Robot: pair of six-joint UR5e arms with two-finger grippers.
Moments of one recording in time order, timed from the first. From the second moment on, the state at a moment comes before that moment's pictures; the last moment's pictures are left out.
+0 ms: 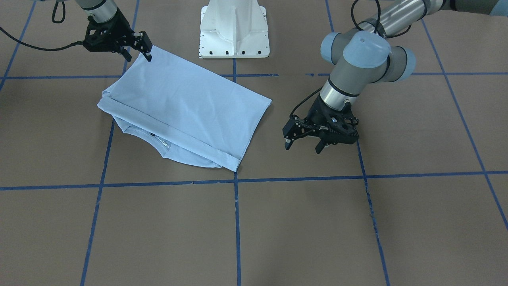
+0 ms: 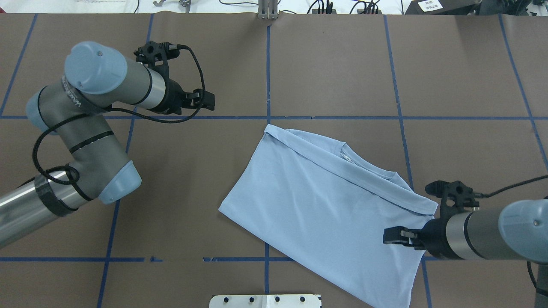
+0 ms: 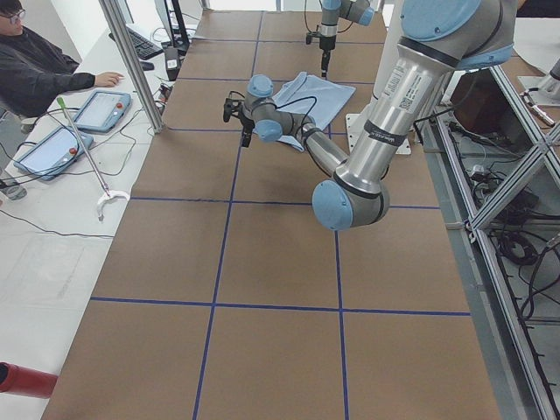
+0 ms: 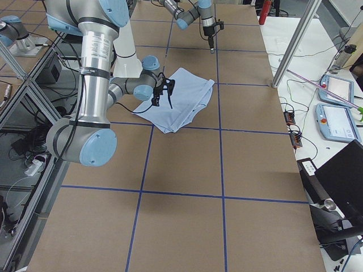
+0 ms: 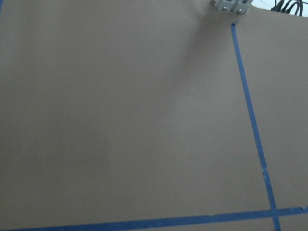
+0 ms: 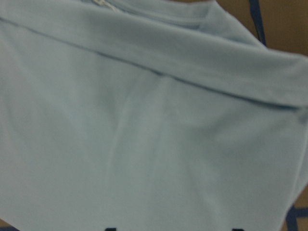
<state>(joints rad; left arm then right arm) -0.70 -2.08 -1.68 -2.05 -1.94 -1.27 0.39 -1.71 2.24 -1.12 1.81 1.54</state>
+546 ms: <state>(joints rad) -0.45 -2.03 -1.77 -1.96 -1.78 -1.71 0.64 -1.51 2.15 -1.14 1.87 1.35</state>
